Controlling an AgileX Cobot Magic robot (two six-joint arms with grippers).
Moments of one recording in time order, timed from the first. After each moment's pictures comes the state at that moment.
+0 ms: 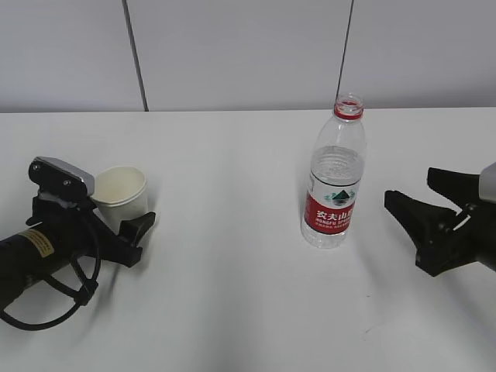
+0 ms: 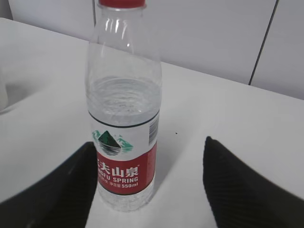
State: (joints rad) left arm -0.22 2.09 -0.54 0.27 -1.14 0.02; right arm 0.08 1.50 -0.23 -0.40 -1.00 0.02
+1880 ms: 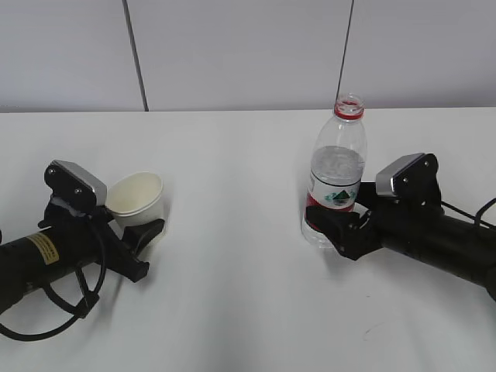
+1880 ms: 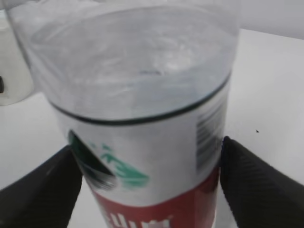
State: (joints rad) left arm -0.22 2.09 -0.54 0.43 -1.15 0.02; right arm 0.08 2.08 -0.62 -0.65 -1.15 0.13
